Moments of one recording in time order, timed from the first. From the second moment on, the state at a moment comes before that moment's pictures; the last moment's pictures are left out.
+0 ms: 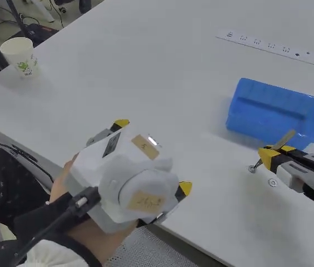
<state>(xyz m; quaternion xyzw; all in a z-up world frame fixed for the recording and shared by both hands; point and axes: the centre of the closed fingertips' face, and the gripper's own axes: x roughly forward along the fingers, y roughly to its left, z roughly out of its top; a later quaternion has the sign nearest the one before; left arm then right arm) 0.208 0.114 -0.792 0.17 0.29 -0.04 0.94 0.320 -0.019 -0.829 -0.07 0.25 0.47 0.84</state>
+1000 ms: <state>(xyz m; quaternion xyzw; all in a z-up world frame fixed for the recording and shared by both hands) 0.207 0.114 -0.794 0.17 0.29 -0.04 0.94 0.313 -0.015 -0.831 -0.14 0.23 0.48 0.84</state>
